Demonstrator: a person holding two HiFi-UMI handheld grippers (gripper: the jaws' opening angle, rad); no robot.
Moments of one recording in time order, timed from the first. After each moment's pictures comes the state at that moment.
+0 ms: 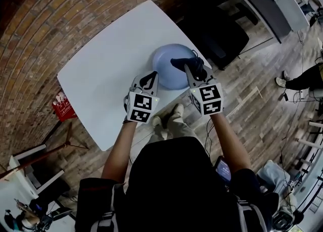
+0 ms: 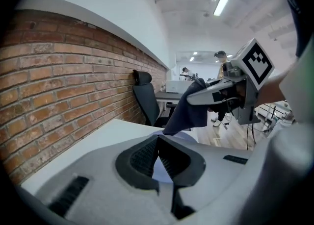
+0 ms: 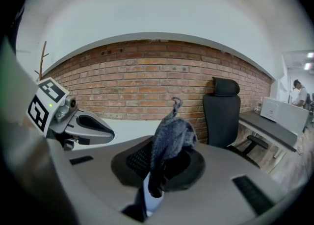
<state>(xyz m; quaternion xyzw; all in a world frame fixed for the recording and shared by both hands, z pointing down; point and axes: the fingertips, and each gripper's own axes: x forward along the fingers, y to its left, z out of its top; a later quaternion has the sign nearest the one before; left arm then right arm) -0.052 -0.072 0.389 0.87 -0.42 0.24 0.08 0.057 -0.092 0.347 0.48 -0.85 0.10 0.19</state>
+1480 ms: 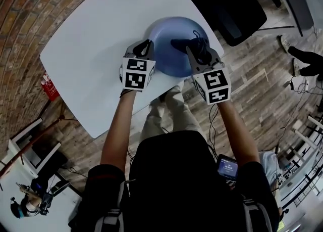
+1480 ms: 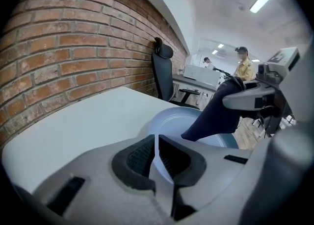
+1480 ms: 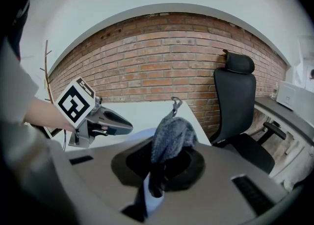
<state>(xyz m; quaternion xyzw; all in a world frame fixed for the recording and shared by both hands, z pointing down) -0.070 -0.148 0.522 0.81 -0.46 0.27 0.22 0.055 -0.128 0.456 0.42 -0.86 0.15 0.25</state>
